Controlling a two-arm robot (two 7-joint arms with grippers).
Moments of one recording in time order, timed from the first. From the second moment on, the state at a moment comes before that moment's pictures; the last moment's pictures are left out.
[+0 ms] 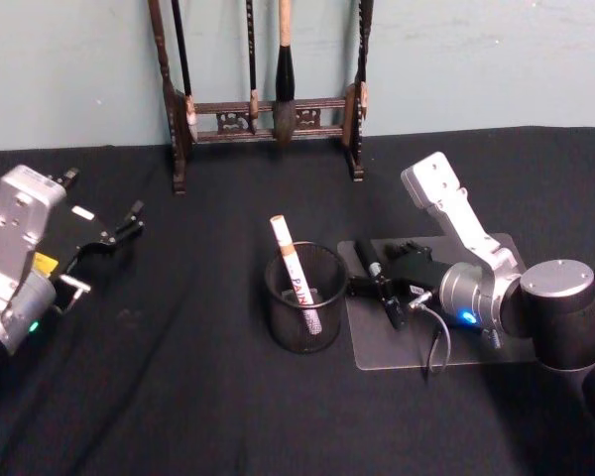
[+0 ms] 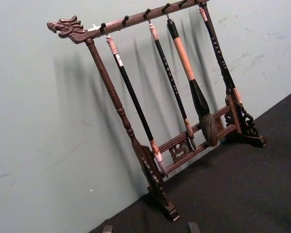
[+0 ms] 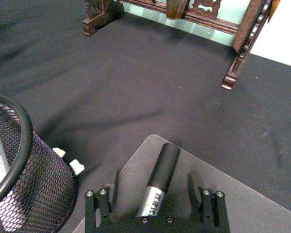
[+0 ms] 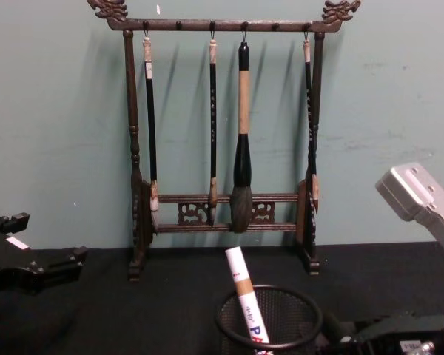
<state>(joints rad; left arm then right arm) -0.20 0.60 0.45 -1.41 -0.25 -0.12 0.03 0.33 0.31 -0.42 -1.32 0.20 0.45 0.36</state>
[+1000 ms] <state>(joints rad) -0.20 0.60 0.45 -1.41 -0.25 -0.12 0.03 0.33 0.31 -0.42 -1.32 0.20 0.45 0.36</state>
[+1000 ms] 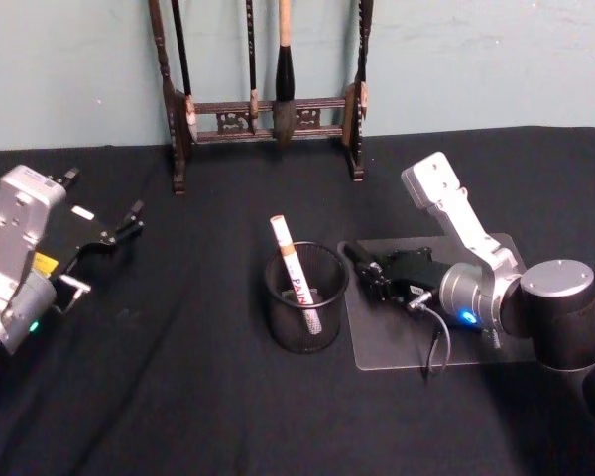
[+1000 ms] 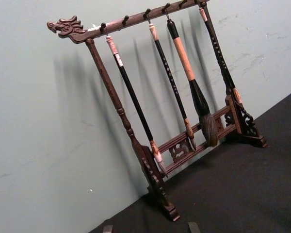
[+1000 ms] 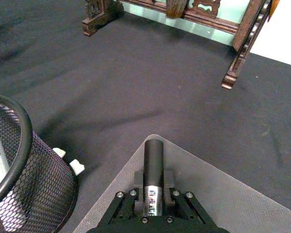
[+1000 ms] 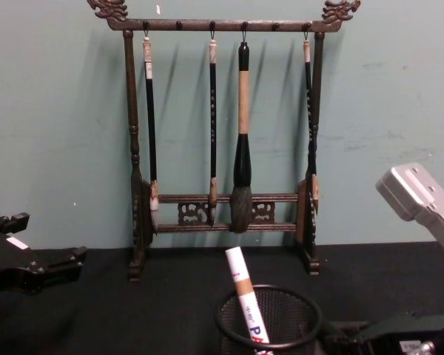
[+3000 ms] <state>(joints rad) -0.20 0.60 0.45 -1.41 -0.25 -0.12 0.03 0.32 0.27 -0.43 -1.27 0.55 -0.19 0.72</state>
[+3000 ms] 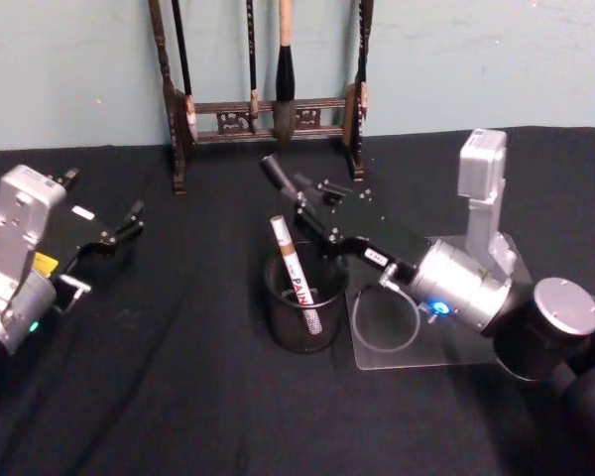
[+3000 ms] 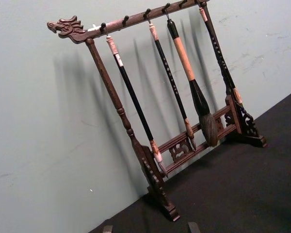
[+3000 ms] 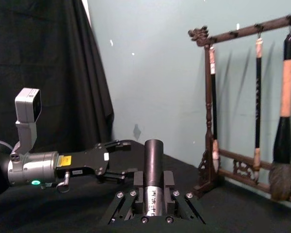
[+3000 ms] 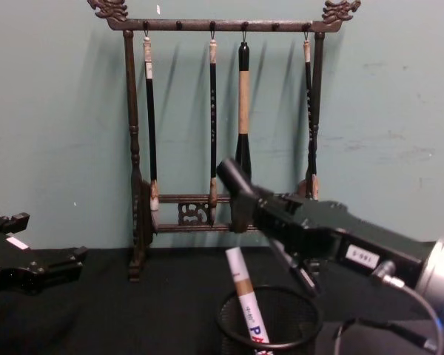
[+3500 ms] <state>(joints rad) -0.20 0.60 0.45 -1.41 -0.25 -0.12 0.03 0.34 0.25 -0.48 -1.19 0.57 -0.24 0.71</state>
